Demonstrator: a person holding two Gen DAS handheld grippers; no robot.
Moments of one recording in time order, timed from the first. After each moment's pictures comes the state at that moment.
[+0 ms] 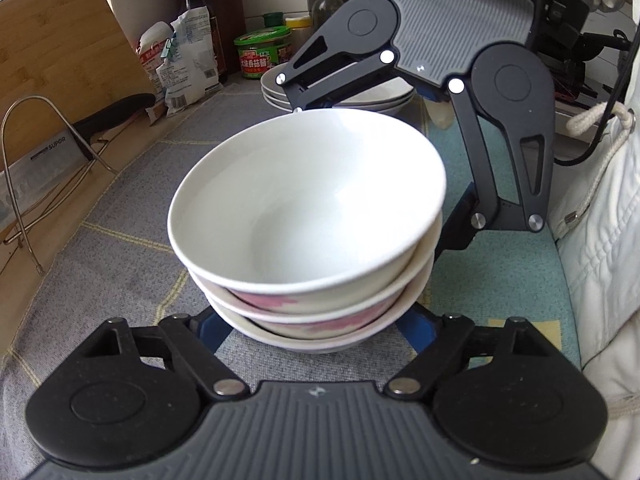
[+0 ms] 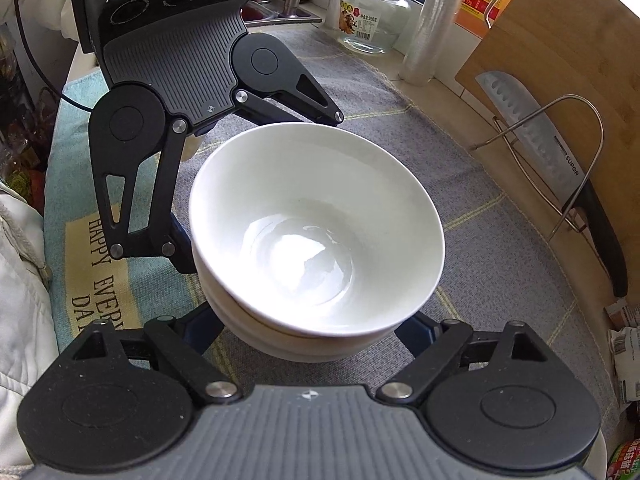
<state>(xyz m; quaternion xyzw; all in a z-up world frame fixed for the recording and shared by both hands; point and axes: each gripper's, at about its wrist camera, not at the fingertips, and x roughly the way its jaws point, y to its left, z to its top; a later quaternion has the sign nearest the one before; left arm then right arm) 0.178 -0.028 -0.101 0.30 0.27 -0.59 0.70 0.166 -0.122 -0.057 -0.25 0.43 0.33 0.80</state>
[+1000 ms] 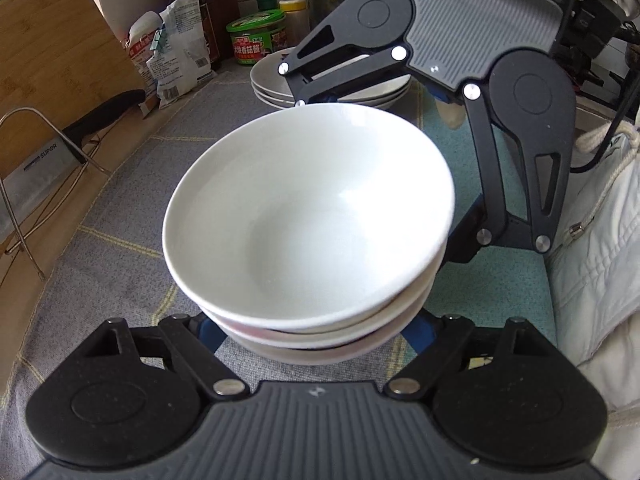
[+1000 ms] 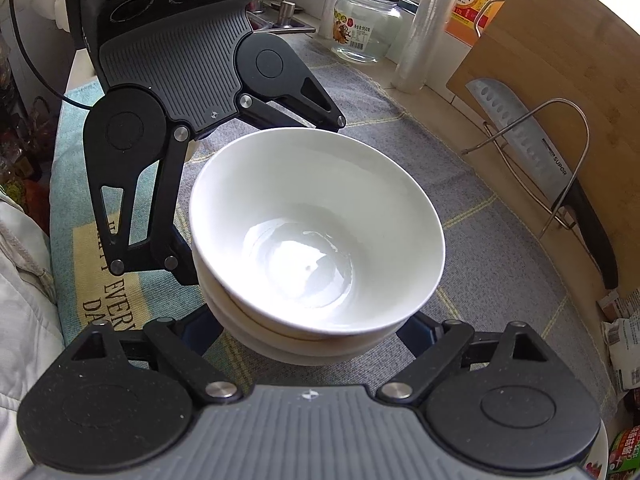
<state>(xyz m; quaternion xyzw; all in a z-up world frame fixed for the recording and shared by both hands) 0.169 -0.045 -0.088 0.33 0.30 -0.58 0.68 0.149 -0.132 -0.046 -0.24 0.41 0.33 0.81</state>
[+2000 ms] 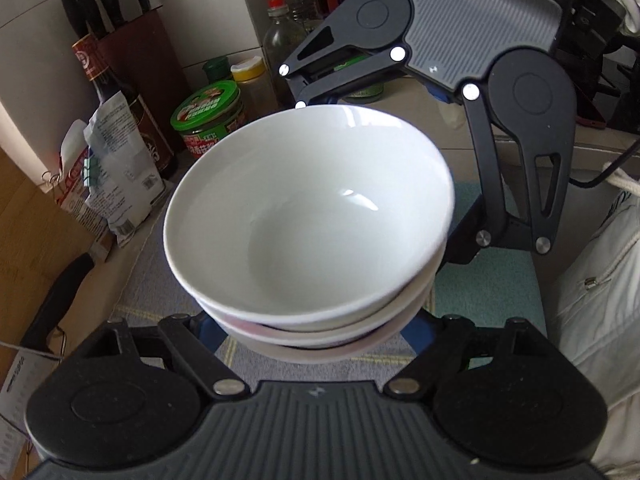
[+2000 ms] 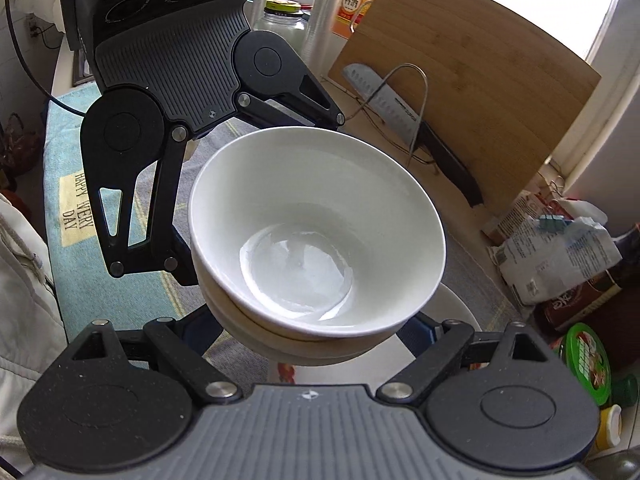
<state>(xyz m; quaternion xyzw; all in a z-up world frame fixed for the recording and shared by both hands) 0.156 -0.217 -0.047 0.38 0.25 -0.59 0.67 0.109 -0.303 -0.003 -0.23 0.39 0.27 0.85</state>
